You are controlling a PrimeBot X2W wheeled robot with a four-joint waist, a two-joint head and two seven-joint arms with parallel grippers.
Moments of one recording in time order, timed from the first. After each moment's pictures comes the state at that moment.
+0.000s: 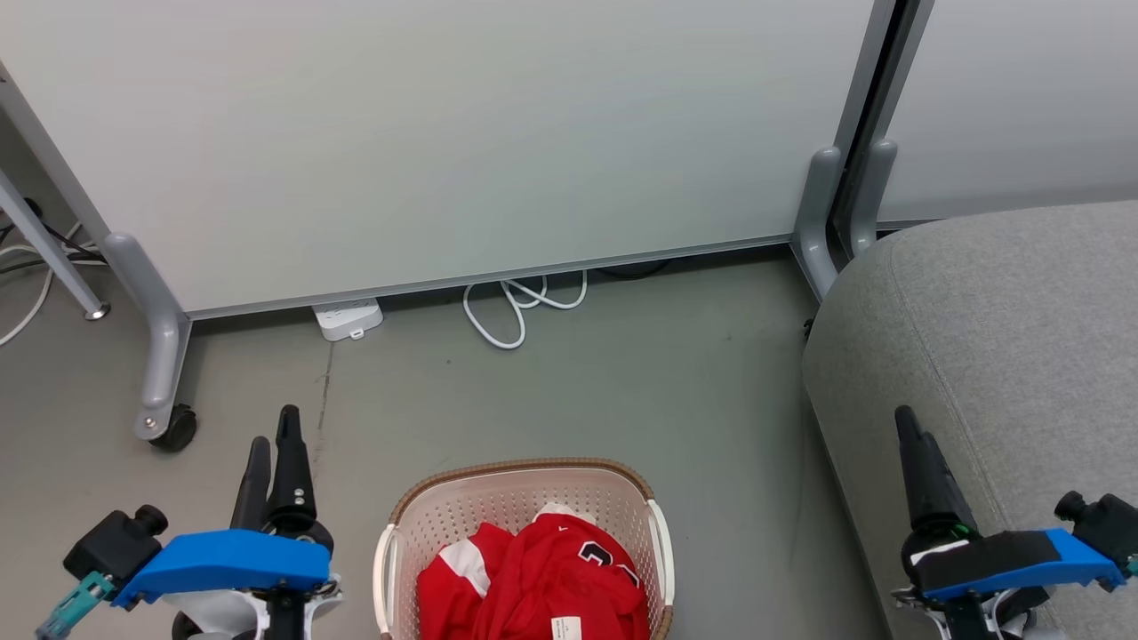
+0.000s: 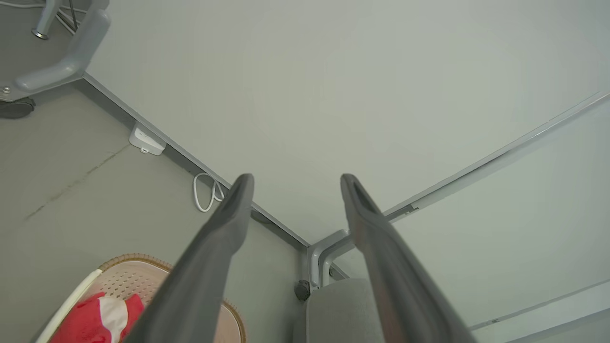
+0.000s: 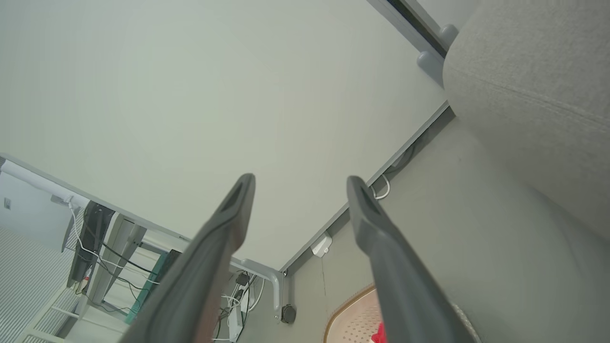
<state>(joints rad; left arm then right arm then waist) -0.08 0.04 0.03 0.22 -0.96 -0.10 -0.06 -0.08 -0.04 -0.03 0.24 0.99 0.13 -0.06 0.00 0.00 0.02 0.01</state>
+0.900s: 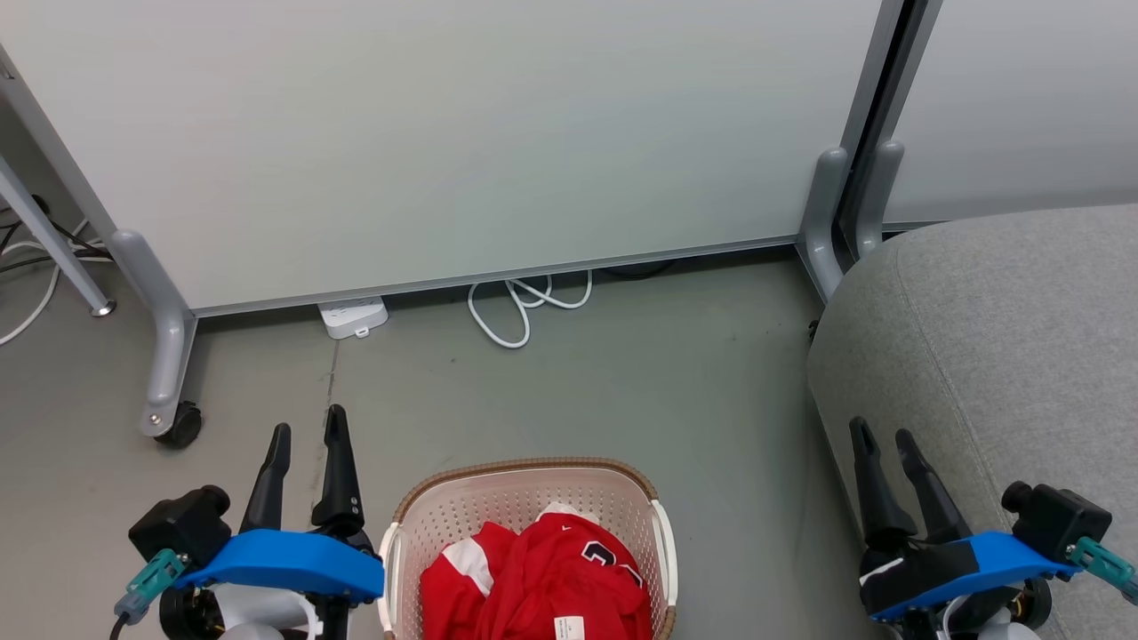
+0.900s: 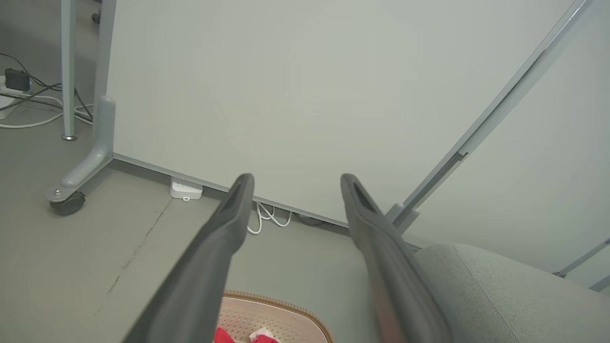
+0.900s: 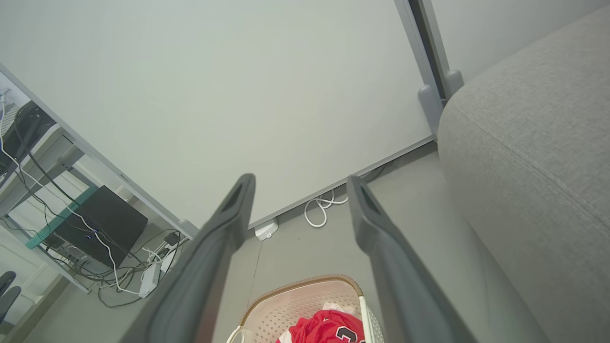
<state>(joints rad) -0.09 0.04 -0.05 0.26 -0.56 -0.08 -0.14 -0.08 -0.05 0.03 0.28 0.60 0.13 -0.14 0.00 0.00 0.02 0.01</state>
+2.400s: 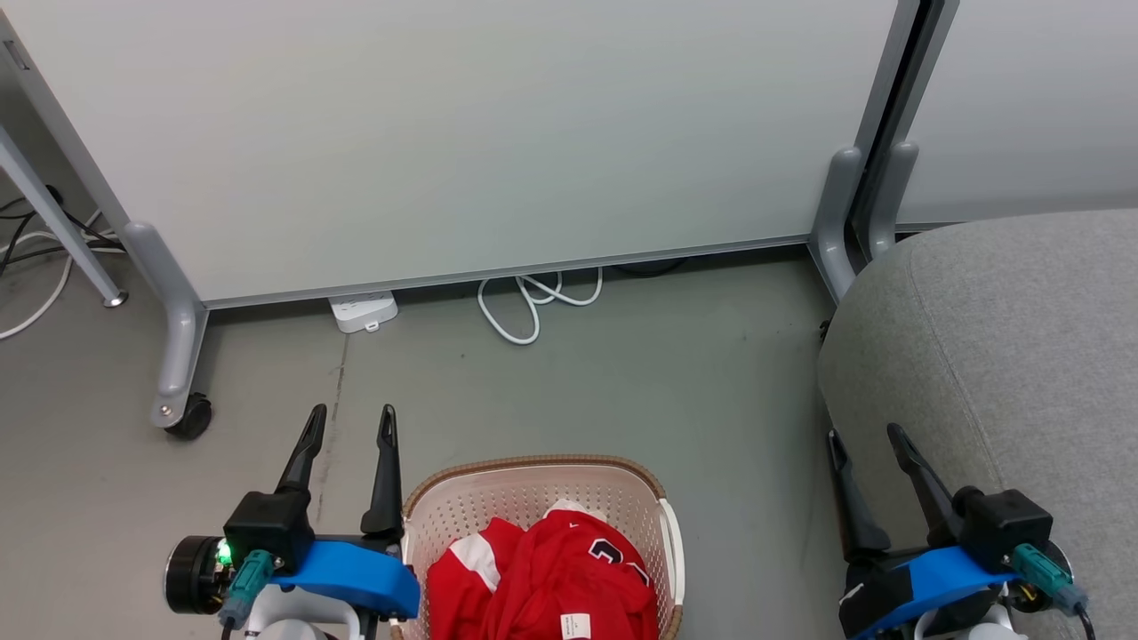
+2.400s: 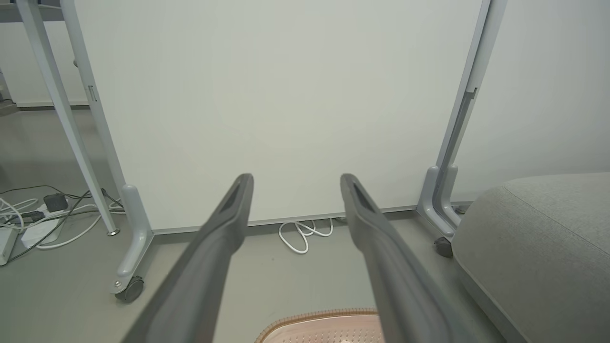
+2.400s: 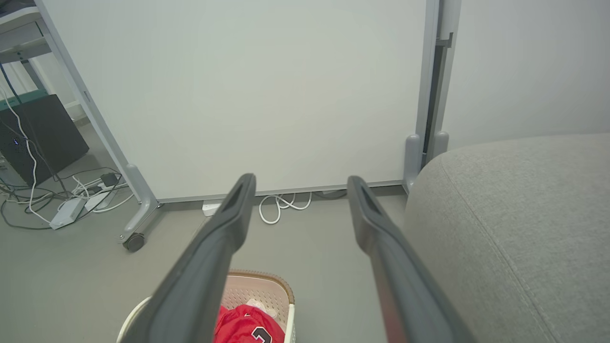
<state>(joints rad) -0.10 0.05 -0.11 0.28 -0.15 -0.08 -0.24 -0.09 -0.05 0.03 0.32 0.18 0.13 -0.24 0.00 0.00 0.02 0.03</state>
